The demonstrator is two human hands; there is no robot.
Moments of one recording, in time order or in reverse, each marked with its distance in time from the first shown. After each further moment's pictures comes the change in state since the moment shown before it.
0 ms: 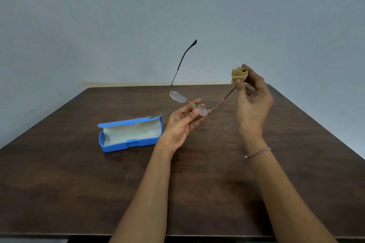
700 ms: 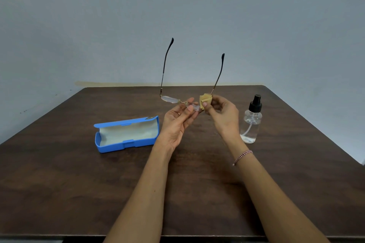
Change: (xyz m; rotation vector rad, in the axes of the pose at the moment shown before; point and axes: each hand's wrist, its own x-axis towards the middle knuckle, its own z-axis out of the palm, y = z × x) left_hand 0.003 0.000 0.003 -0.068 0.116 0.063; right_hand -0.017 0.034 0.010 -0.340 -0.375 0.277
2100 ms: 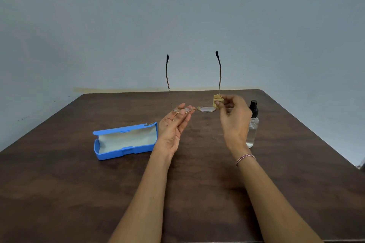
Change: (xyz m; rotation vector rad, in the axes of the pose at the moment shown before) left_hand 0.000 0.004 -0.002 -0.131 0.154 -0.017; right_hand 0.011 0.004 -0.016 -0.234 0.325 -0.183
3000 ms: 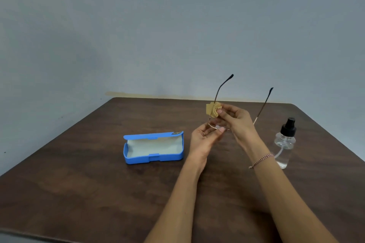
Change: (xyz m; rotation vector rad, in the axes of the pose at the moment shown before) left_hand 0.001 -0.013 0.003 0.349 0.013 0.050; right_hand 0.015 -0.019 0.047 0.736 -0.574 0.464
